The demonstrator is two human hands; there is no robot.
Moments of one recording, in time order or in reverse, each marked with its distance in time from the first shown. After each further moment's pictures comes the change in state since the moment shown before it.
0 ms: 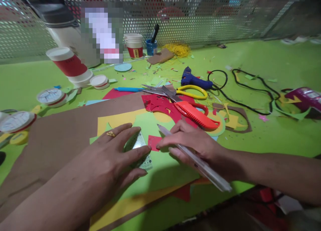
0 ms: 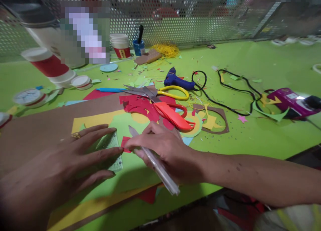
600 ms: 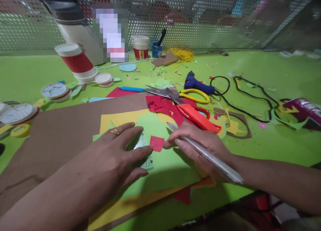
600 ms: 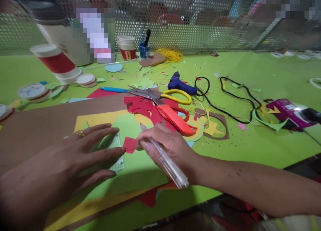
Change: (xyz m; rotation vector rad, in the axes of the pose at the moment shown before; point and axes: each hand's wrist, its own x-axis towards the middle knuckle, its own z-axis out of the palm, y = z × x) left_hand 0.000 0.002 0.002 -0.026 0.051 -0.003; right_hand 0.001 0.001 0.002 0.057 0.098 0.054
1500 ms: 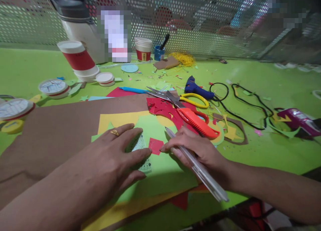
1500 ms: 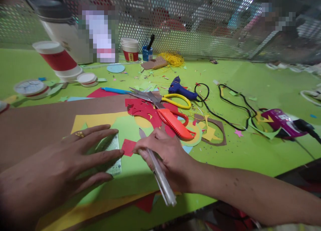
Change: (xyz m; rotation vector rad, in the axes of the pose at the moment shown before) left_hand 0.003 0.003 -0.004 0.003 -0.001 -0.014; right_hand -0.002 0.004 0.004 -0.172 -0.045 -0.050
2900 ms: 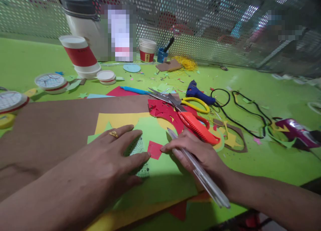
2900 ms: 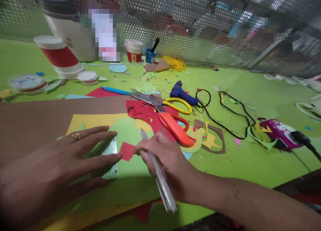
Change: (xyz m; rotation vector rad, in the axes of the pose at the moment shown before) left_hand 0.001 0.003 0.005 -0.022 0.041 -0.048; right_hand 0.002 -0.006 -0.003 -0.017 -0.046 0.095
